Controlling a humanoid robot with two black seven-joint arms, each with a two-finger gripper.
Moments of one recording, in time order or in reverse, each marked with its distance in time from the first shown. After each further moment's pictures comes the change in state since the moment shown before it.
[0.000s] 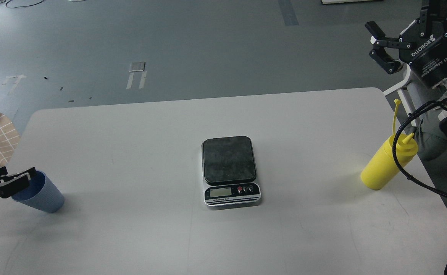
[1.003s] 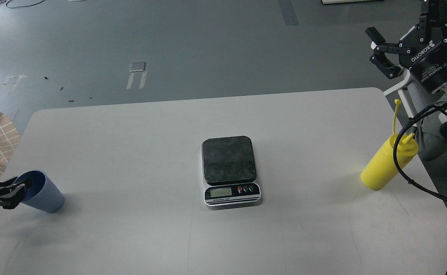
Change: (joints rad) left arm 0.057 -0.004 -0.002 0.003 0.076 0.057 0.000; right arm -0.020 -0.001 0.008 0.000 -0.002 0.000 0.001
